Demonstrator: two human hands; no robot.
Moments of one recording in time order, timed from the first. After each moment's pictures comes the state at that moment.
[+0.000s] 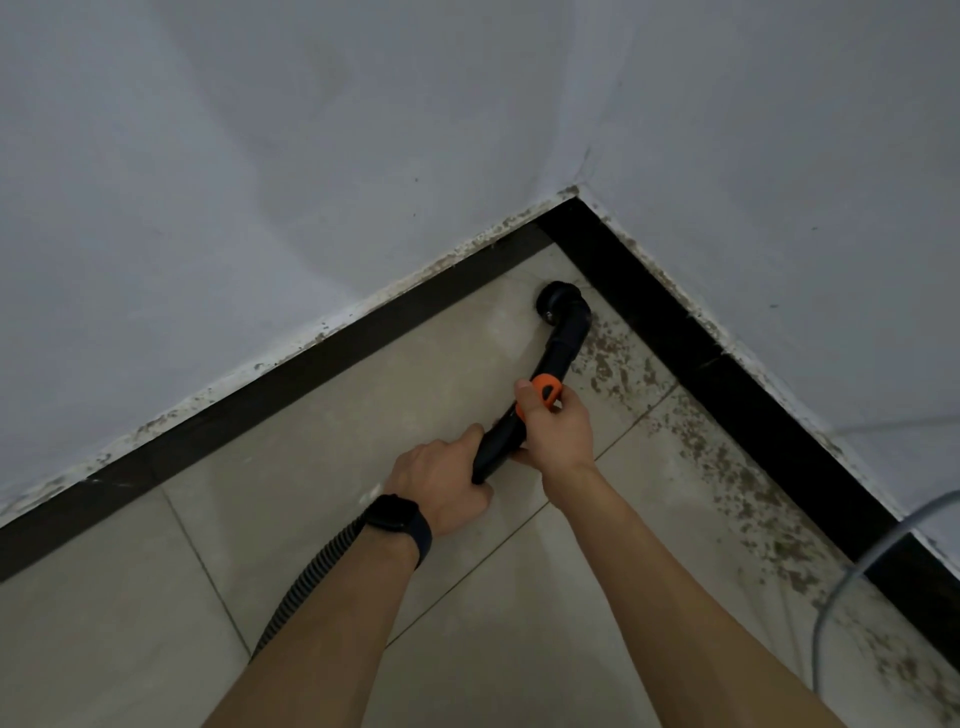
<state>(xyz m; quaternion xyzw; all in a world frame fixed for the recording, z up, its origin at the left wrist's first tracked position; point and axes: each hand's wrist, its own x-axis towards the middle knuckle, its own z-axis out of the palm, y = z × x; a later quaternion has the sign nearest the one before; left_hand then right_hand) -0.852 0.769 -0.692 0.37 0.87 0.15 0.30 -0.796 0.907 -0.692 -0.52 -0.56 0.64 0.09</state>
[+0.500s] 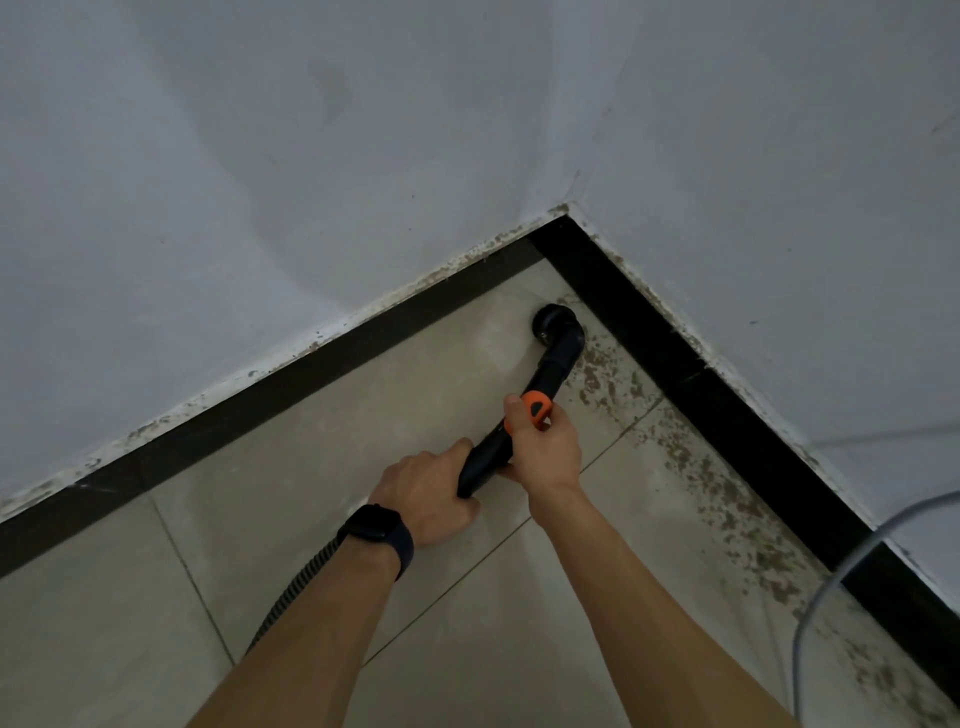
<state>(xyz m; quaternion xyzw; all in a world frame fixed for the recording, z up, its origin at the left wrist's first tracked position) -0.852 0.763 -0.693 0.37 0.85 0.16 0.33 -0.792 0.897 -0.688 -0.53 -0.57 0.62 0.11</state>
